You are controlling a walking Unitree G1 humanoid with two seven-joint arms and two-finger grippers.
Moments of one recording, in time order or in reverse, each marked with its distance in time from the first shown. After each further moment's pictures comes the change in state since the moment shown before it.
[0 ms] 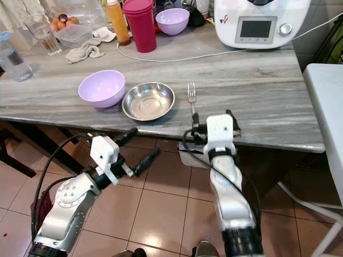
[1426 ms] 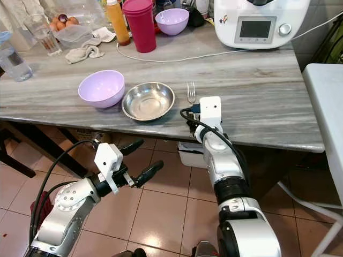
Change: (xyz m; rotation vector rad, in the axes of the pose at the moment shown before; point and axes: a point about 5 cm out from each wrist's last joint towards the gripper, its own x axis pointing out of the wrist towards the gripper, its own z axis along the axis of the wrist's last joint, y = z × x) left arm -0.005 -0.008 -0.007 -0.047 0.060 -0.053; right arm 0.058 0.013 -0.014 0.103 0.262 0.120
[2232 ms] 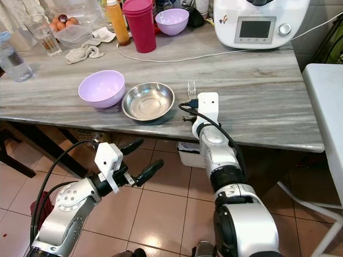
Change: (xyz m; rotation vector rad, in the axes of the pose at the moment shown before) left arm 0.001 0.000 0.000 -0.004 -0.003 0.015; right arm 0.013 0.004 0.006 0.070 0.035 -0.001
